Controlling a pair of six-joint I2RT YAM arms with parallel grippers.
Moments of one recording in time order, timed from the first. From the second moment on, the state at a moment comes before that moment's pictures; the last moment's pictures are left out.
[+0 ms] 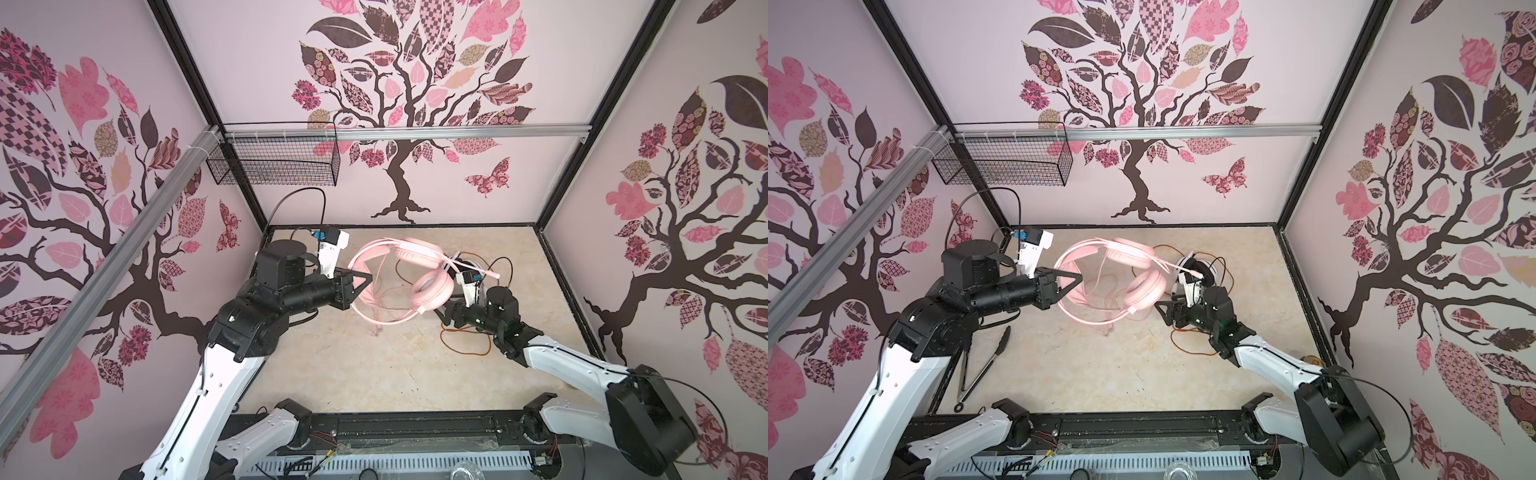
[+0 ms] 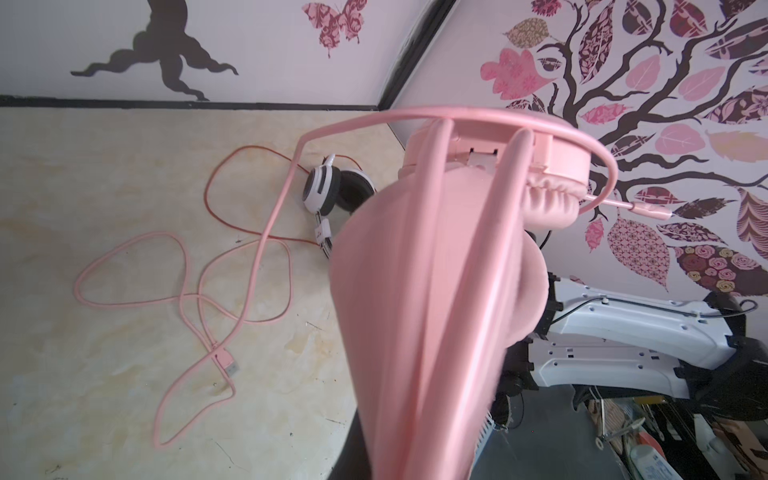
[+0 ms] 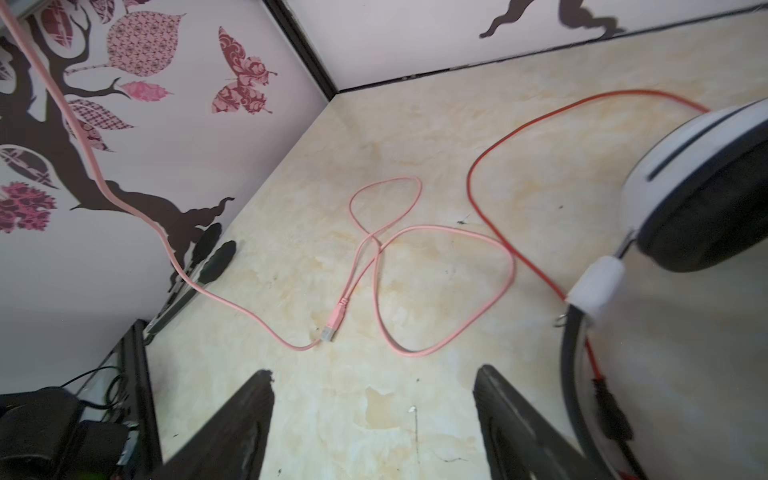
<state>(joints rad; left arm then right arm) -0.46 1.01 1.48 -0.88 0.41 -0.38 0.49 1.26 0.47 0.48 -0.43 0.46</state>
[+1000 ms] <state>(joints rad) -0.46 1.06 1.64 -0.85 0.35 -0.42 0.81 1.85 0.79 1.11 -0.62 0.48</state>
